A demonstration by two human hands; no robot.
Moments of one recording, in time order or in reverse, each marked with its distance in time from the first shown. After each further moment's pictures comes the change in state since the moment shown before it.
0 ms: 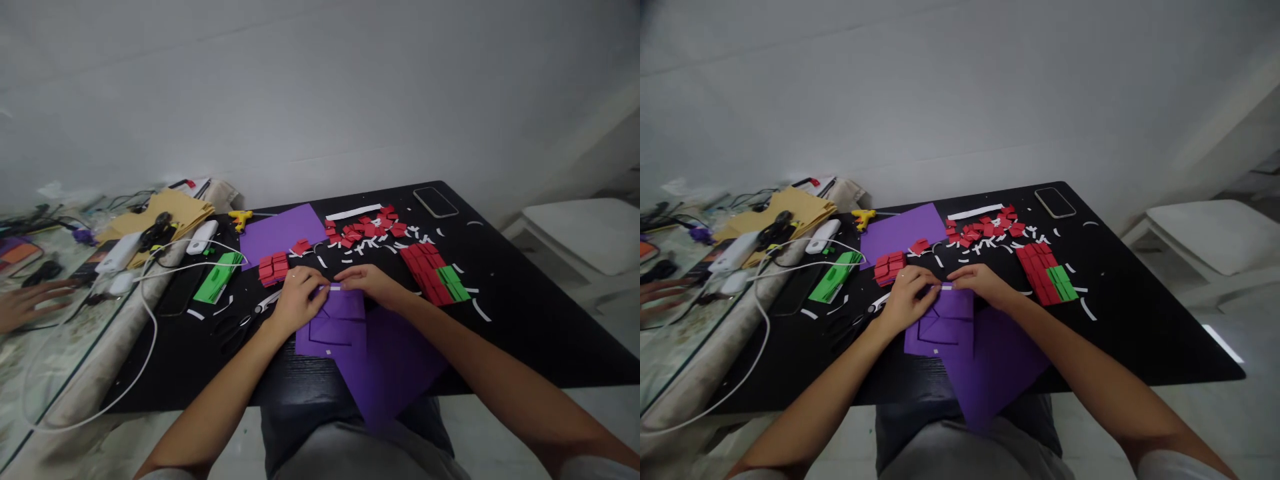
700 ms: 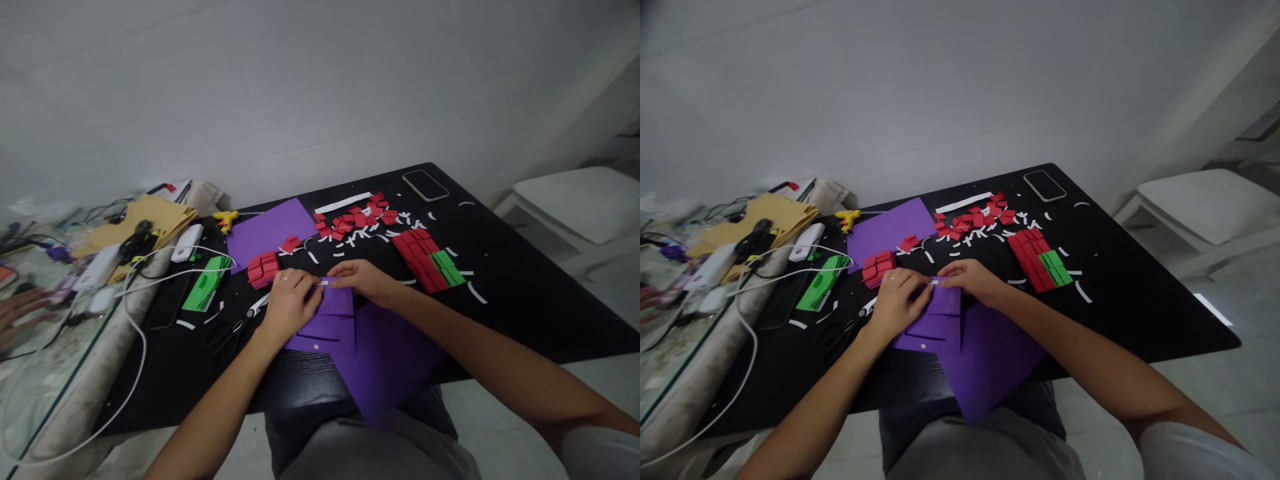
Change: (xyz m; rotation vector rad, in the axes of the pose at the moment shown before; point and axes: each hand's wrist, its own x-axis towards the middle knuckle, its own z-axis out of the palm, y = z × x) left_hand -0.002 0.007 -0.001 0.255 -0.054 0.077; right_hand -0.004 0.004 0.010 0.120 0.008 0.010
